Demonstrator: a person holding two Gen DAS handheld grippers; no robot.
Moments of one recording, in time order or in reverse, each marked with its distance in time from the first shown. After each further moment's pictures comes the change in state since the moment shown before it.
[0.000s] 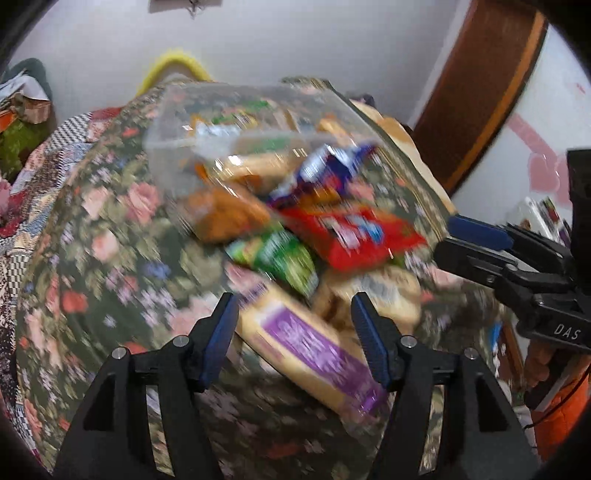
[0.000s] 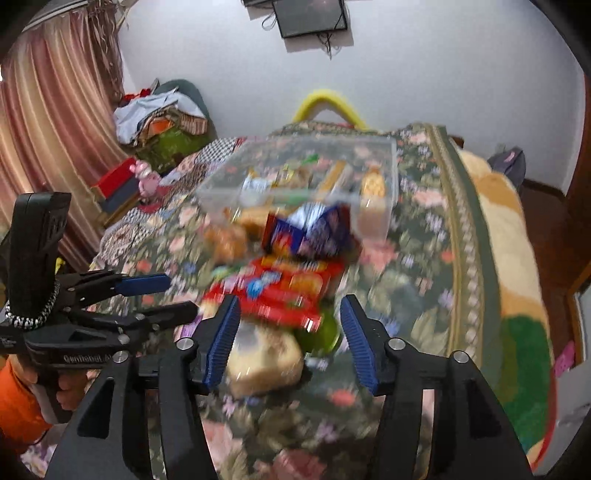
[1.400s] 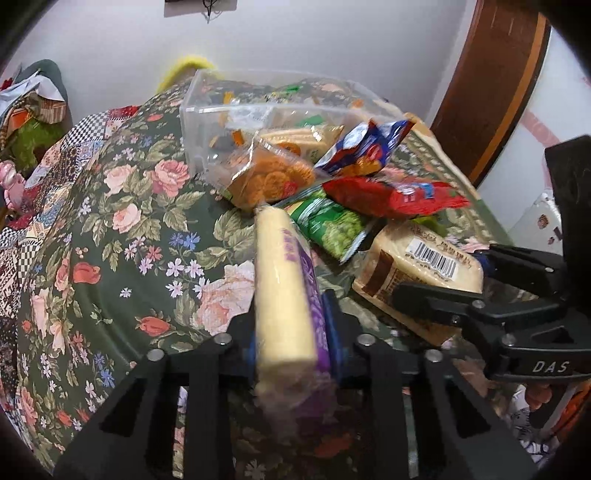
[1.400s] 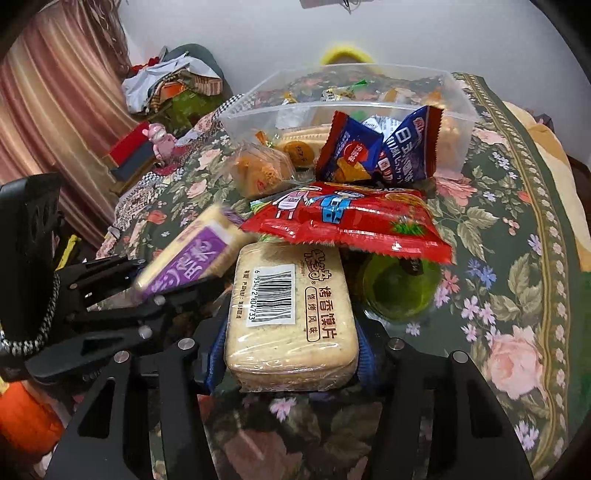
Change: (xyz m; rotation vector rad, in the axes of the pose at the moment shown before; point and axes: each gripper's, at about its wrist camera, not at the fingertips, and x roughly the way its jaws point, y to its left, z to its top) left arm 0.006 0.028 -0.030 -0.005 -0.058 0.064; right arm 0.046 0.034 -0.033 0.020 0.130 0.084
